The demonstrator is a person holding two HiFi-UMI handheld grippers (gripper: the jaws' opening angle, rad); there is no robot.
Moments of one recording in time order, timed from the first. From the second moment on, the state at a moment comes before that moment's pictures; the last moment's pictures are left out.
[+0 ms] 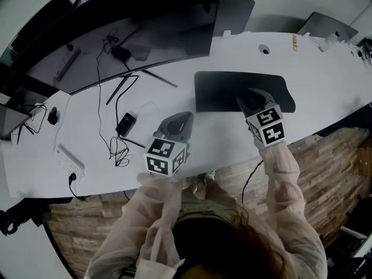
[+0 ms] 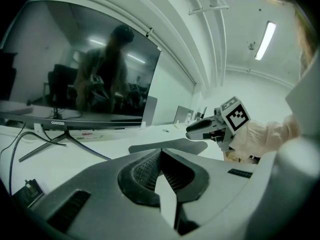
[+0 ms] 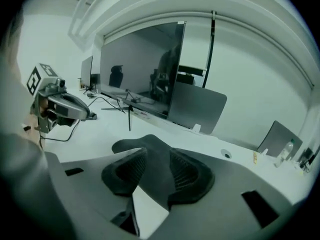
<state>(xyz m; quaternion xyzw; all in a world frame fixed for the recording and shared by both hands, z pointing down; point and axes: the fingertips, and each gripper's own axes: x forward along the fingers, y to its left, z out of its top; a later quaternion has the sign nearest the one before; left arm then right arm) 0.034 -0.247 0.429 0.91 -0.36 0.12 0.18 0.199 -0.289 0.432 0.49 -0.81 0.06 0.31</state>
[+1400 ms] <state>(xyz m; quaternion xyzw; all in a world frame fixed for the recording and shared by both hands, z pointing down) 0.027 -0.222 0.428 0.90 -0.37 0.09 0.20 0.156 -0.202 0.412 0.52 -0.83 0.17 0.11</state>
